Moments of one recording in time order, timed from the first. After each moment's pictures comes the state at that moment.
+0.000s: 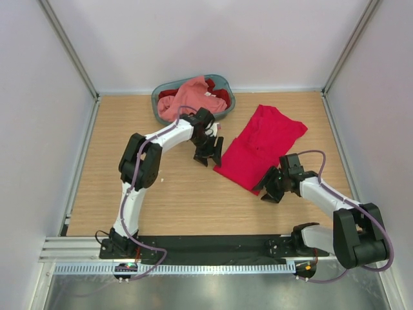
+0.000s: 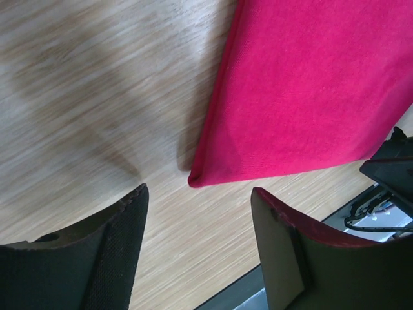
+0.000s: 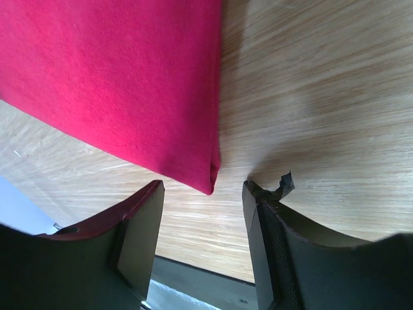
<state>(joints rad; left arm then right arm) -0.58 2.19 1.73 -0.82 0.42 -0.34 0.19 1.20 0.48 -0.42 -0.29 0.90</state>
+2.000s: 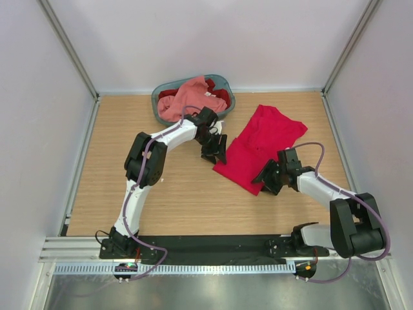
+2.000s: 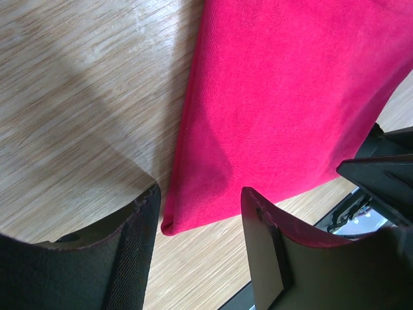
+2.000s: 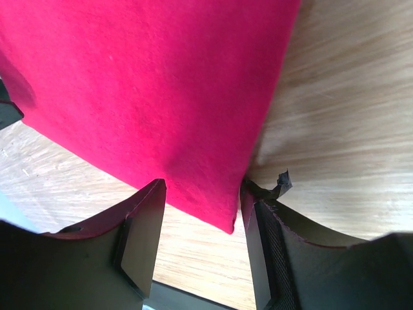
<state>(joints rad) -0.59 2.28 1.80 -0.73 0.50 -0.36 0.21 1.29 0.53 -0.31 -0.24 0.87</state>
